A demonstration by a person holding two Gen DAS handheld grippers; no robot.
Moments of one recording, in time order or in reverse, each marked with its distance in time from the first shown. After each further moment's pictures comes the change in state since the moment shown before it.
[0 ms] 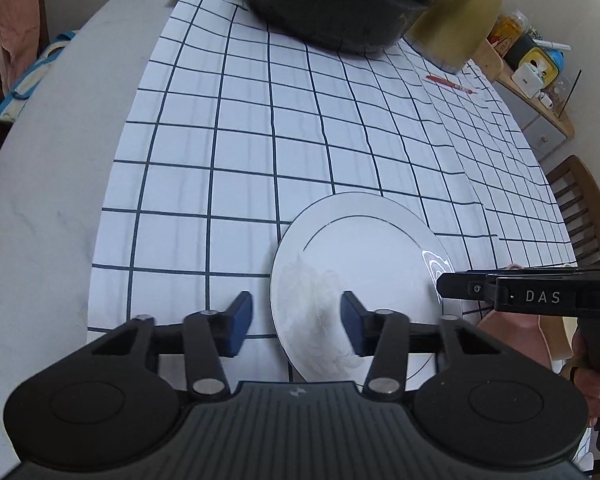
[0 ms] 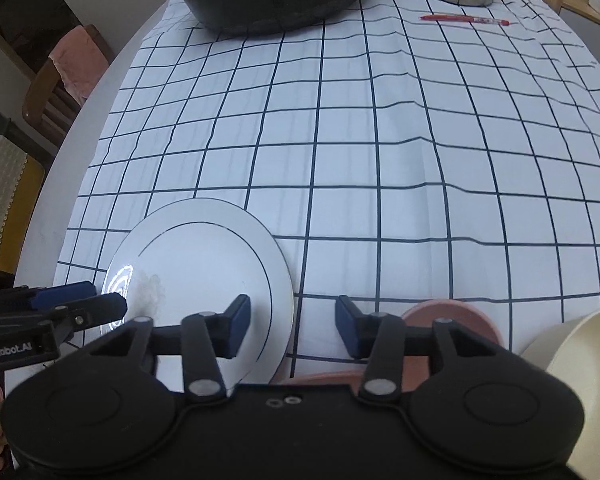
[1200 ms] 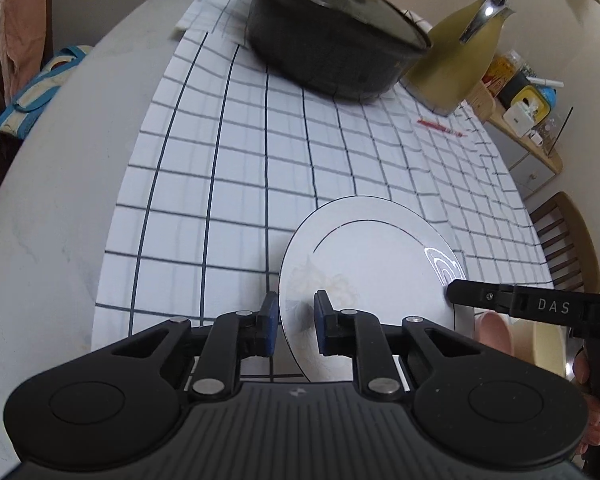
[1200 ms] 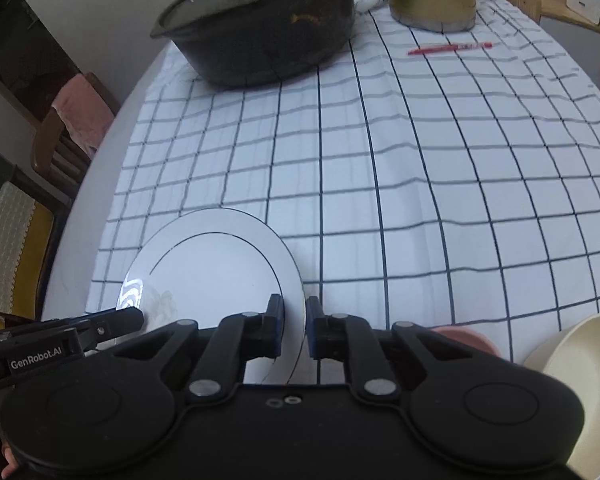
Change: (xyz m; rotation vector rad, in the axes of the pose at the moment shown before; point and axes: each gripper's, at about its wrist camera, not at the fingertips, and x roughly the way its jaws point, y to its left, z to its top) left arm -0.027 -0.002 0.020 -0.057 -0.091 -0.044; right arm -0.035 0.006 0.010 0.074 -0.123 0.026
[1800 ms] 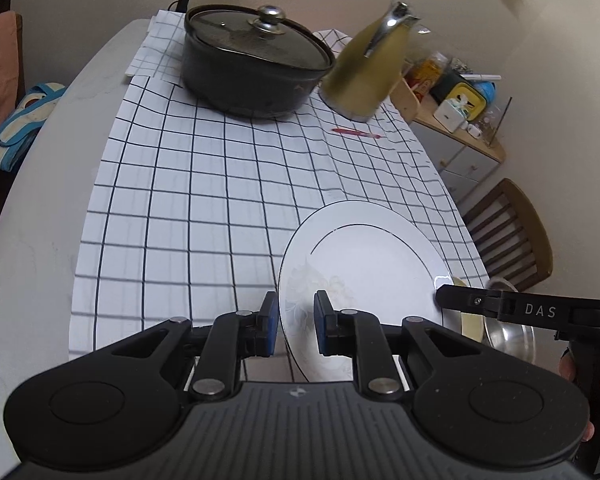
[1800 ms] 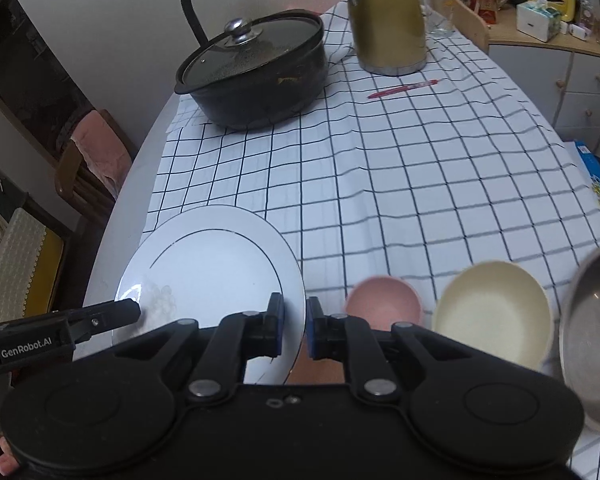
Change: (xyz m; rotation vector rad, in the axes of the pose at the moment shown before) left arm -0.089 -0.070 -0.042 0.101 -0.048 -0.080; right arm -0.116 -0.013 -0.046 0.042 -0.095 -0.007
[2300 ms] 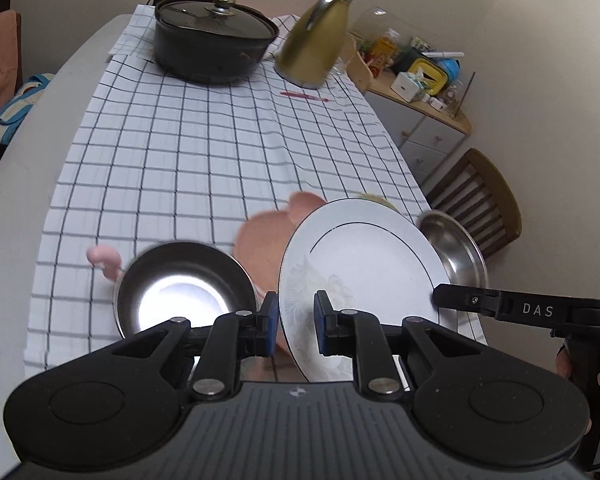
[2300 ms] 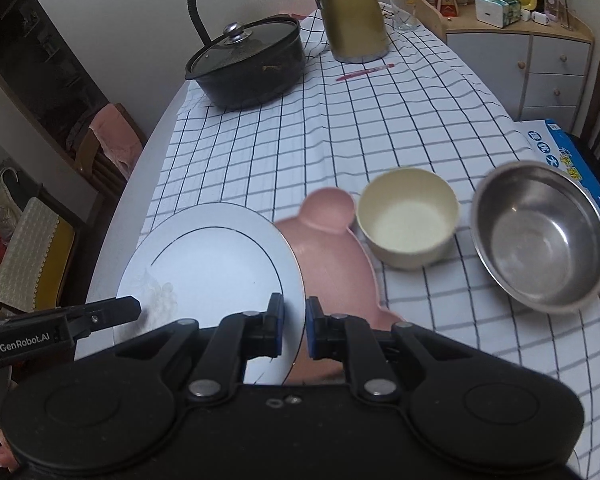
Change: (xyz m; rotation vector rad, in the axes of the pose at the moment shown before) left arm -0.060 -0.085 -0.108 0.020 0.004 -0.025; right arm -0.102 -0.047 -0.100 -0.004 -0.014 0.019
